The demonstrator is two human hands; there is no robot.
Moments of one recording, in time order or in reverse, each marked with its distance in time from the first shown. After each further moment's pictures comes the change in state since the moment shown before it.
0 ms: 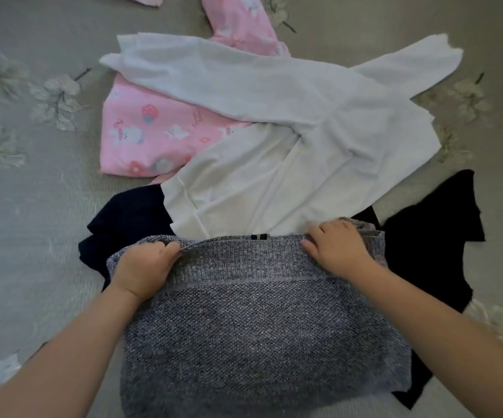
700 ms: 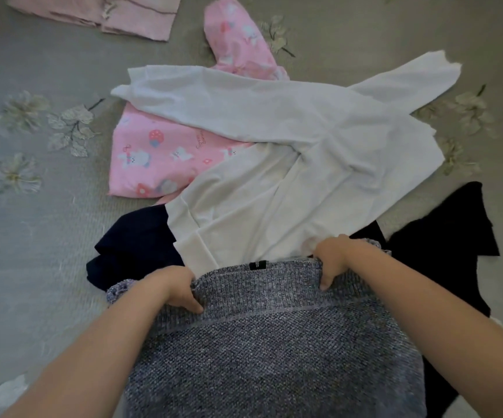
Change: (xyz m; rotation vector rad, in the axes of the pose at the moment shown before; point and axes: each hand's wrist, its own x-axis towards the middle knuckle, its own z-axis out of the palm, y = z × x) left_hand 0.046 0.023 -0.009 -0.203 -0.980 -0.337; right_hand 0.037 0.010 -0.028 0.052 -0.619 -0.127
